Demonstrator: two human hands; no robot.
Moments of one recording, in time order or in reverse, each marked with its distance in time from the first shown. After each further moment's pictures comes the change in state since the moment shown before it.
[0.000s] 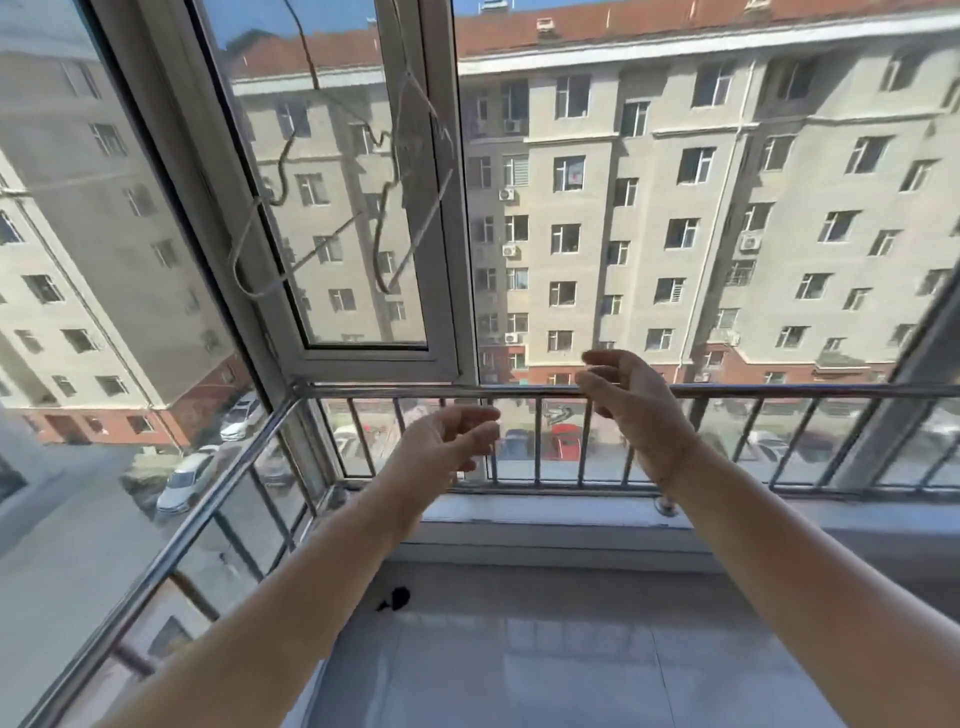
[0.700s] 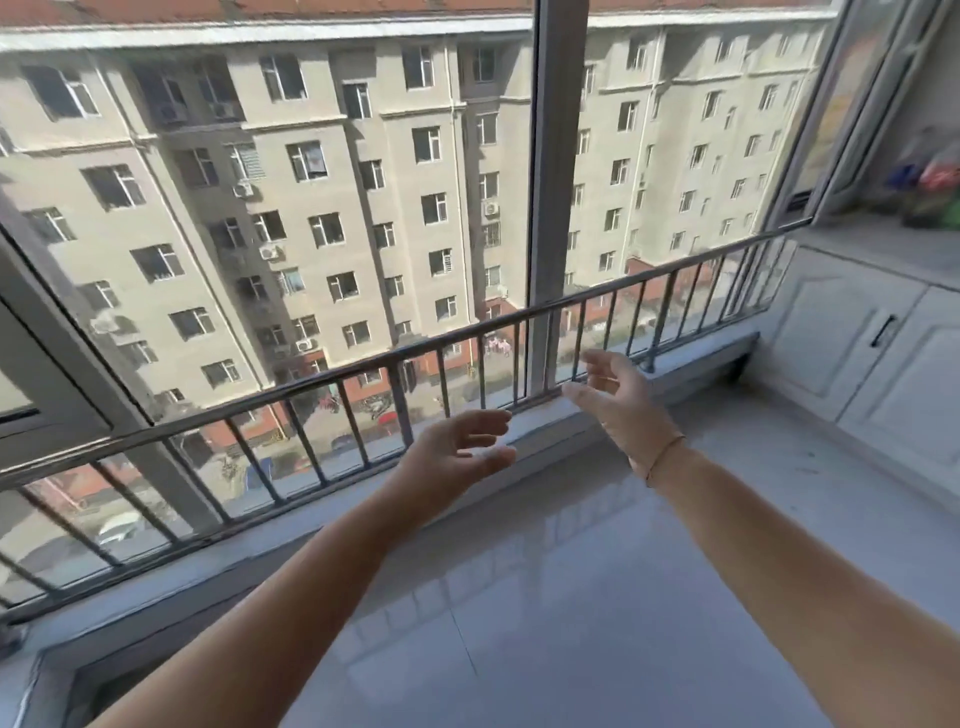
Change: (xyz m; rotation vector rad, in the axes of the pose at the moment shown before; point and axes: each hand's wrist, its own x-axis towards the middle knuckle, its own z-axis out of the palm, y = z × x) left_hand -0.020 0.055 0.401 0.108 -0.623 0.177; right_hand -0.187 0.021 -0.394 -0.316 0.551 0.057
